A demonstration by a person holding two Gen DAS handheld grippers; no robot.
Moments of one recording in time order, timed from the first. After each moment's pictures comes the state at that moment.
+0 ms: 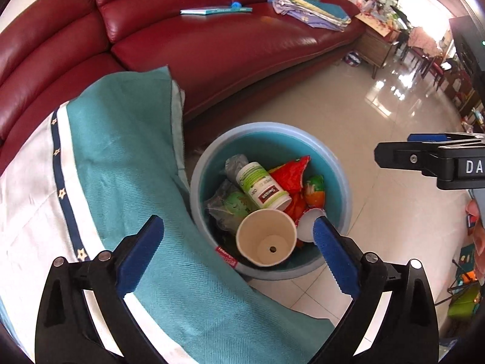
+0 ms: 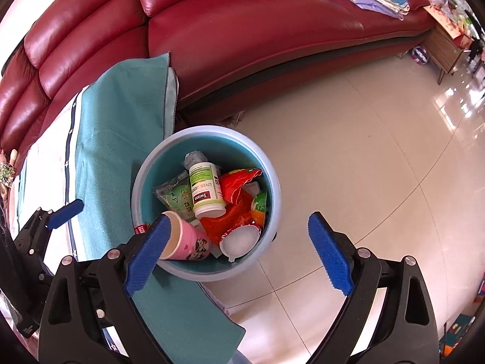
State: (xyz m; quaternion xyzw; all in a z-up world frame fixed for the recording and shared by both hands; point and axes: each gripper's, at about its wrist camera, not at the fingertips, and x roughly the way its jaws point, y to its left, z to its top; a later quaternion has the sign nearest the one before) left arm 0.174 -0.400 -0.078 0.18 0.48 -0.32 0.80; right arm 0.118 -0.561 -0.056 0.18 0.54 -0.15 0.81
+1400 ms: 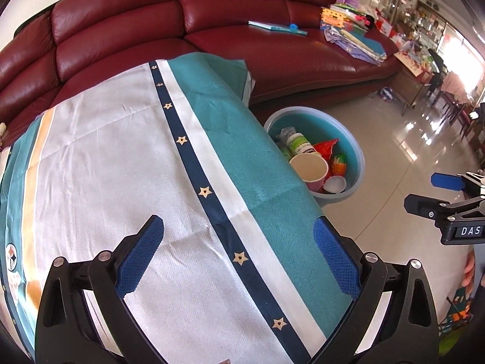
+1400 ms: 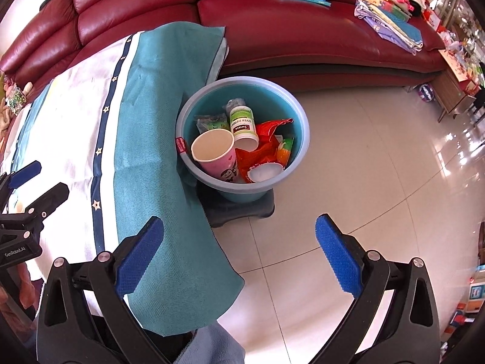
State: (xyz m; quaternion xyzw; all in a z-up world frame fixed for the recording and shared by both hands) left arm 0.081 -0.239 -0.035 0.10 0.46 -0.23 0.85; right arm 0.019 -0.444 -0.042 0.08 0.55 -0.11 0.83
